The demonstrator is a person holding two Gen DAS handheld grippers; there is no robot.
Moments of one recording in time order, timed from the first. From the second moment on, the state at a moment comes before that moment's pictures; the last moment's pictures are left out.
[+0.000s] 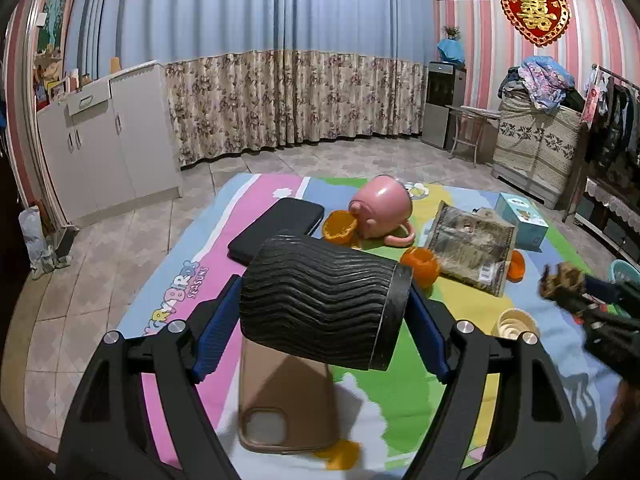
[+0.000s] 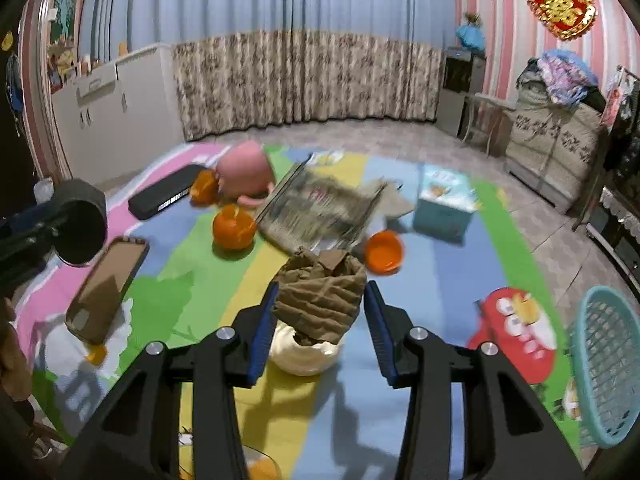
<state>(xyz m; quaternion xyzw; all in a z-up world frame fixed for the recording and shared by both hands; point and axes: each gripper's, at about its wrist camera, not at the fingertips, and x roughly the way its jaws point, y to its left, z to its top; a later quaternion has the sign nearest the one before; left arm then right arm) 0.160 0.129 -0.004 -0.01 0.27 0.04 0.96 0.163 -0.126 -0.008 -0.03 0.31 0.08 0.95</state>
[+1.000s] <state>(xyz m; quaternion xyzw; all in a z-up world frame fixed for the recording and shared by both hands) 0.183 -0.099 0.018 0.01 0.26 -0.09 0.96 0.109 -0.464 0.001 0.10 0.27 -0.15 0.94</state>
